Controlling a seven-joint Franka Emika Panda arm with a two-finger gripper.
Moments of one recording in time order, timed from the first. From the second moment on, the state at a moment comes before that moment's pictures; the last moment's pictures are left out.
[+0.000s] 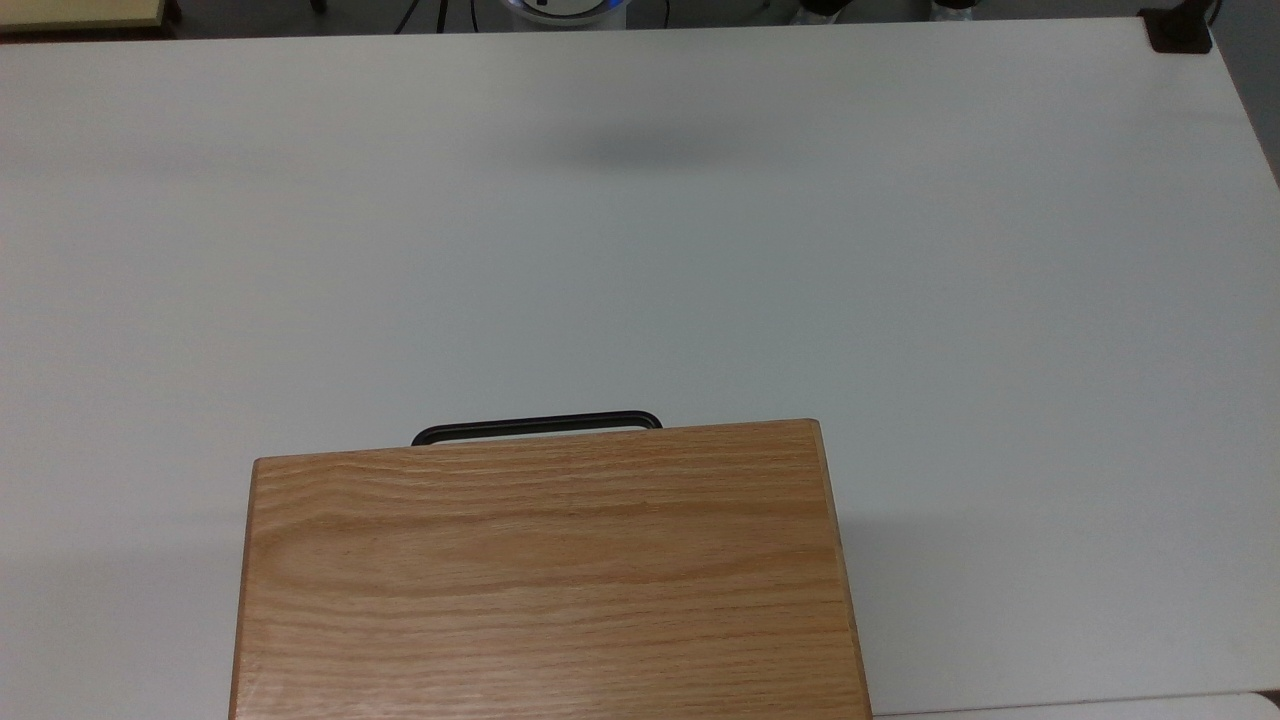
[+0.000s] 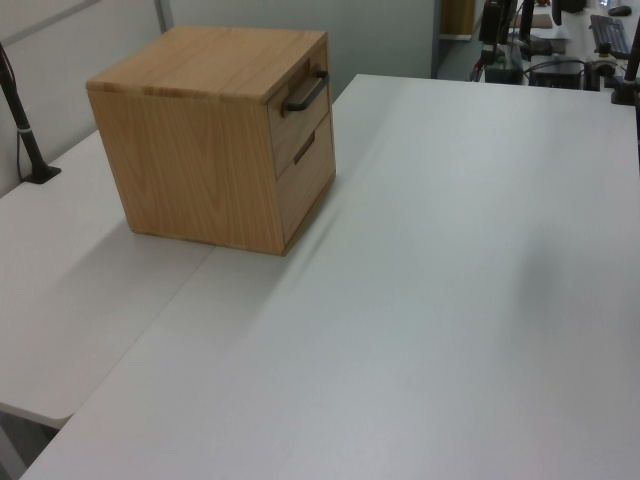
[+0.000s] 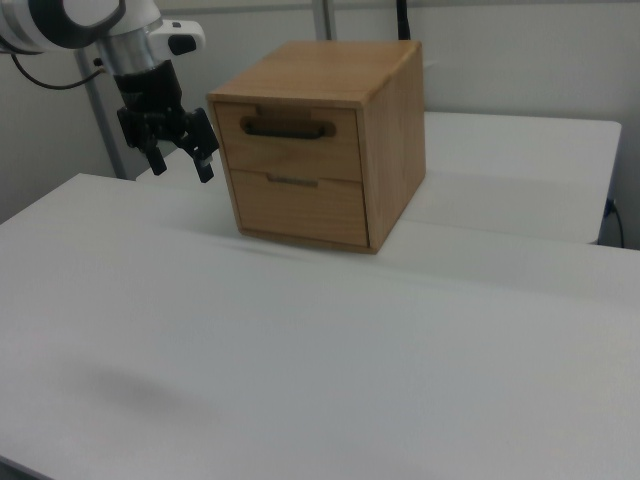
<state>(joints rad) -0.02 -0.10 0.04 -1.67 -0.05 1.64 0.03</state>
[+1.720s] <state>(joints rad) -0.03 -0.01 0.04 -1.65 0.07 2.08 0.81</state>
